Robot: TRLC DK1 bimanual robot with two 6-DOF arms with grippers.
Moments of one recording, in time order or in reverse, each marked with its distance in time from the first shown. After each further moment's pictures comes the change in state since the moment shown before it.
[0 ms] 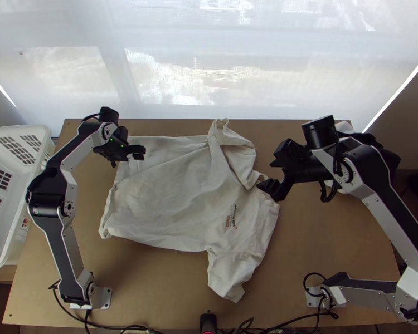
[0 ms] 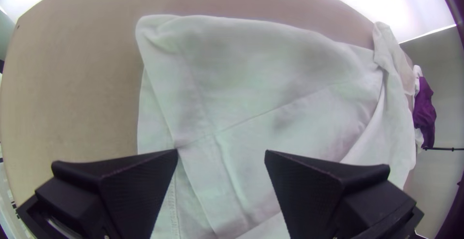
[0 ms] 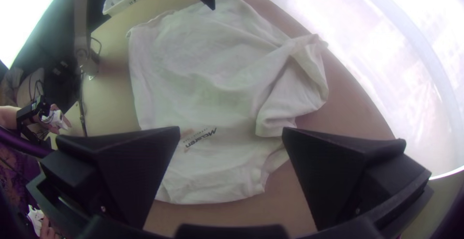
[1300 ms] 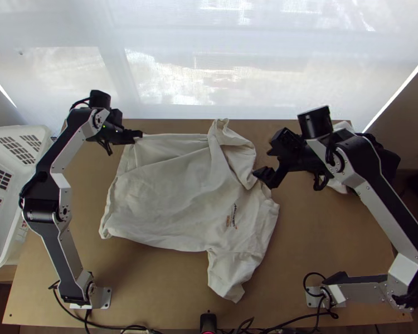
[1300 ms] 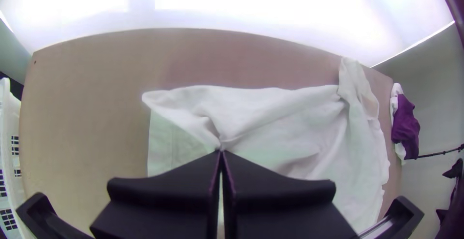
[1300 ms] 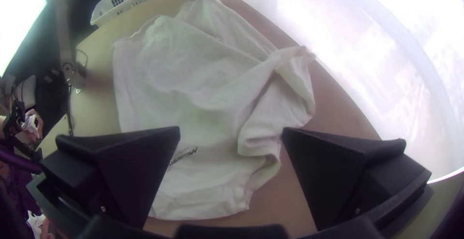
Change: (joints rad) left arm 0.005 -0.062 0.137 -0.042 0.033 -0.031; right arm -0.015 0.089 0.063 0.080 0.021 0.011
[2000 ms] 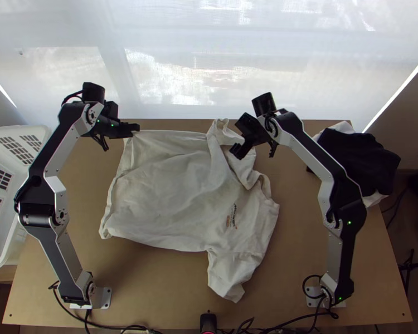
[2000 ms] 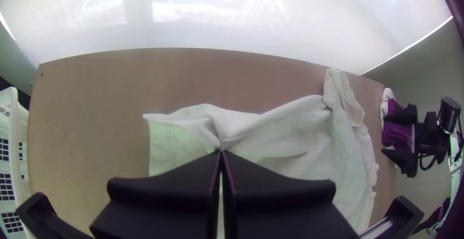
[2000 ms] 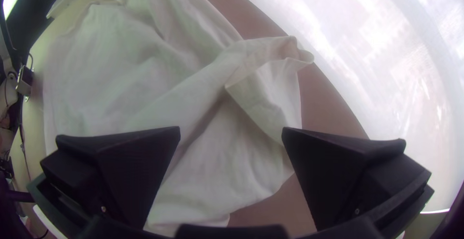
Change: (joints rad) left arm 0.002 -0.044 0.047 -0.032 0.018 -0.004; right arm -0.030 0.647 0.354 0.220 0.060 -0.080
